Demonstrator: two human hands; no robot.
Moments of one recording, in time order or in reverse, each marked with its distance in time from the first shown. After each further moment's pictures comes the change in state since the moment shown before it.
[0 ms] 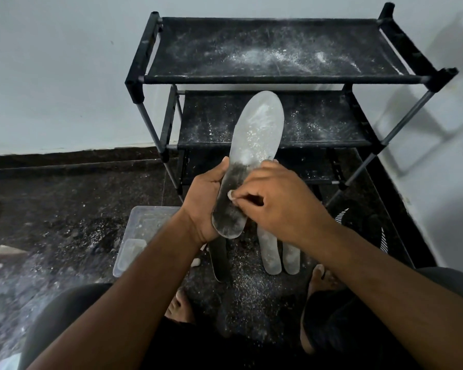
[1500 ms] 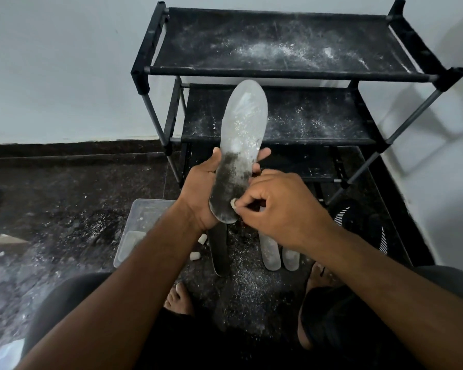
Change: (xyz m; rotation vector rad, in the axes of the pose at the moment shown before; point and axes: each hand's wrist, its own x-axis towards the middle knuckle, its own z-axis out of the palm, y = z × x) left_hand -0.003 0.008 -0.009 -0.044 -0.049 0.054; right_hand -0.009 -0.005 0.010 0.157 -0.012 0.072
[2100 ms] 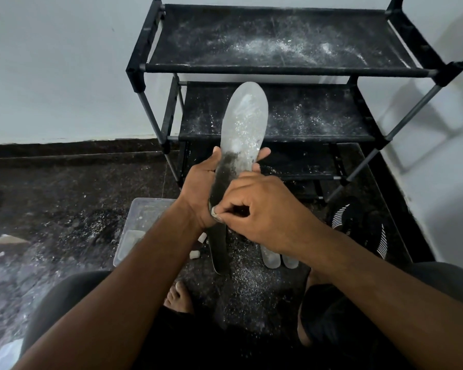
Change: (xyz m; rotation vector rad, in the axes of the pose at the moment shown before) left_hand 0.002 -0.004 0.008 -0.054 0.047 0.007; right_hand 0.006 -0.014 0.004 0.018 -0.083 -0.134
